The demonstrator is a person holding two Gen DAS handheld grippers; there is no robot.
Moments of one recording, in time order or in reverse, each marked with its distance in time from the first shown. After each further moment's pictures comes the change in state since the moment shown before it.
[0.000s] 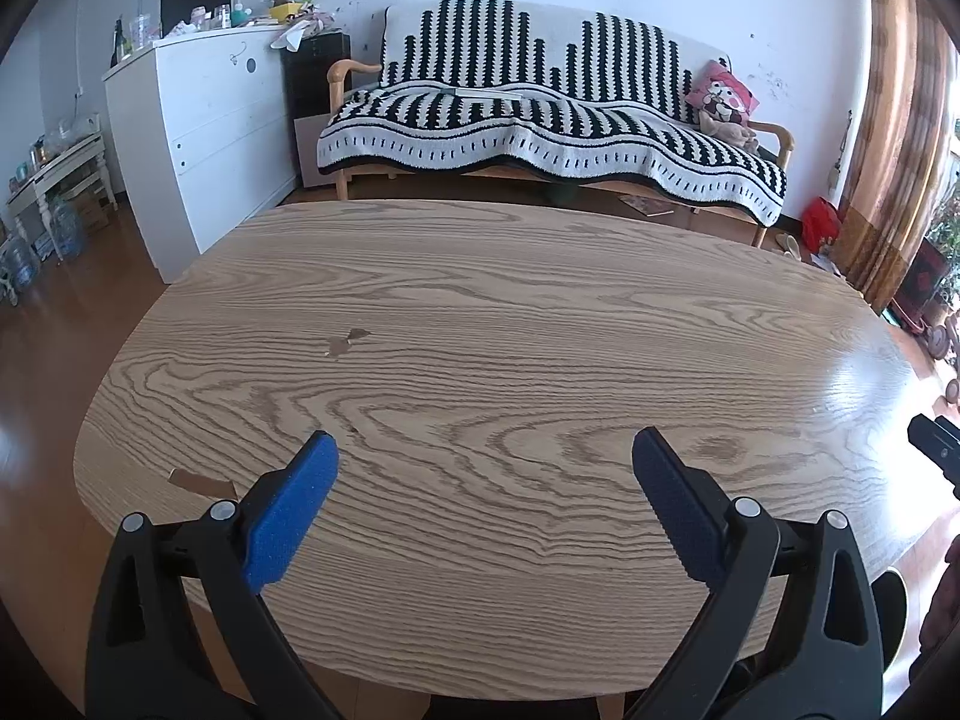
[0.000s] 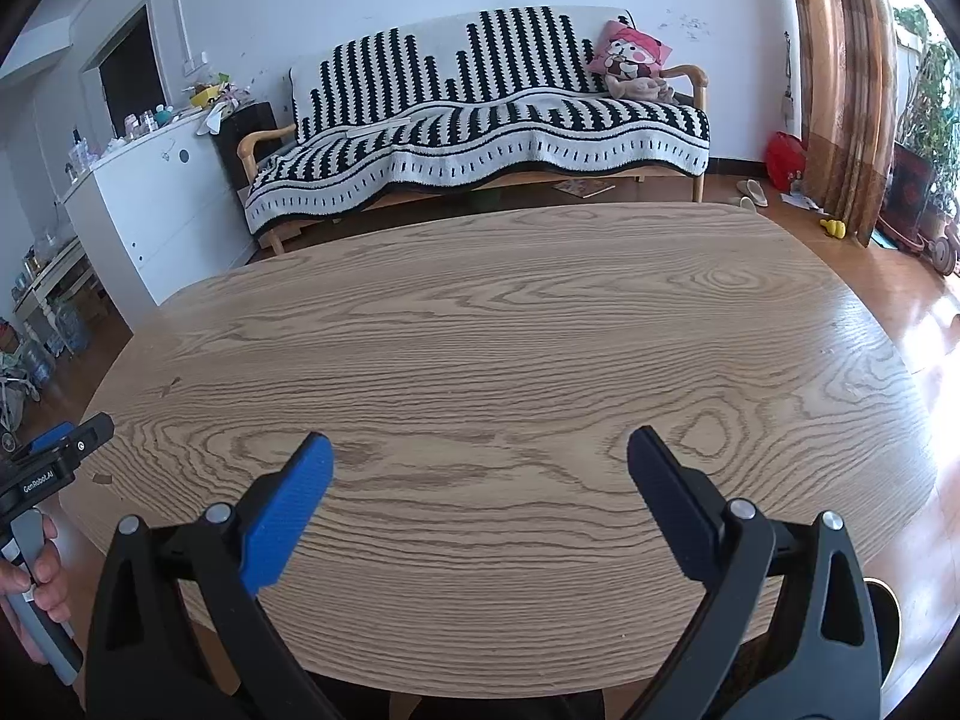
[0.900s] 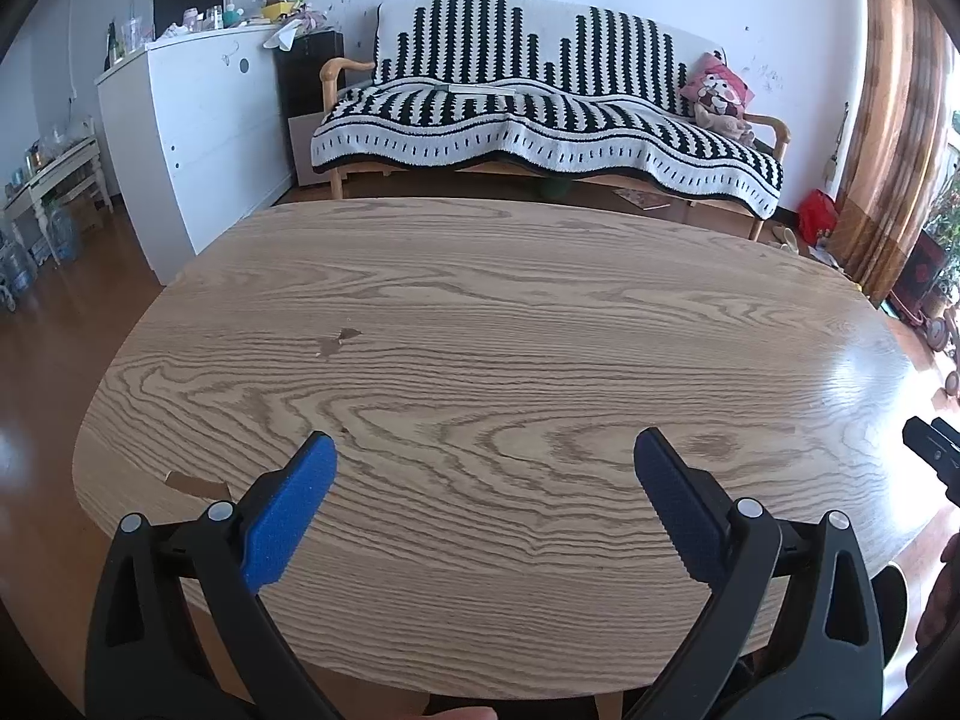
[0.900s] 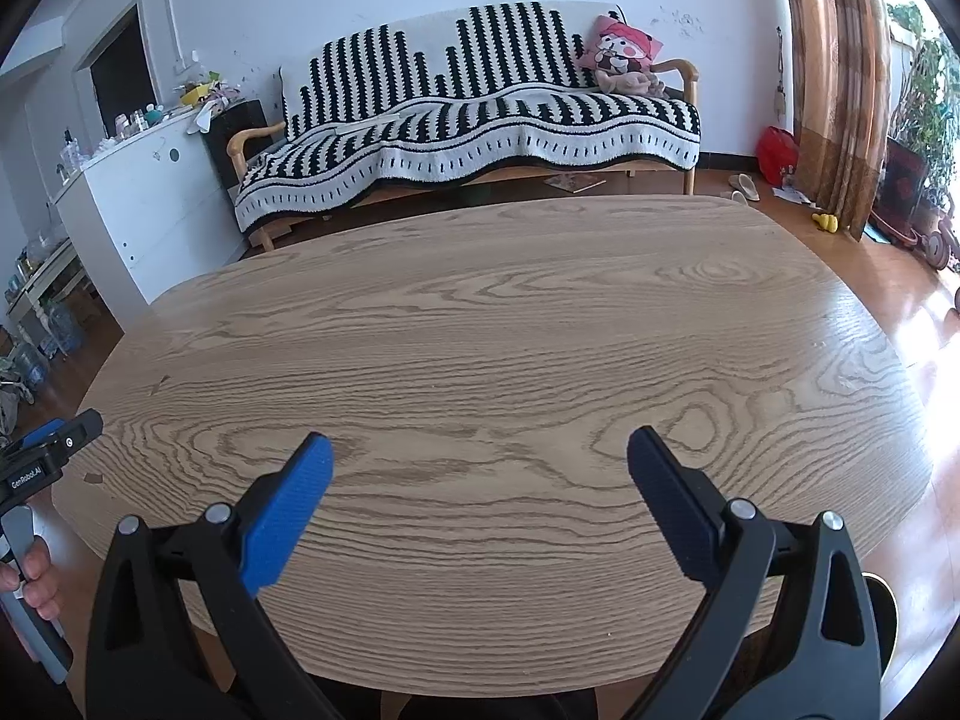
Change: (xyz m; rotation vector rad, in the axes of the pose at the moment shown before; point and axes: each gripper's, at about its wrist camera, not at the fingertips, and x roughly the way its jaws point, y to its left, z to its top) left arm 0.003 -0.007 0.005 0.016 0.013 -0.005; right arm 0.008 -0.008 0.002 0.013 0.010 -0.019
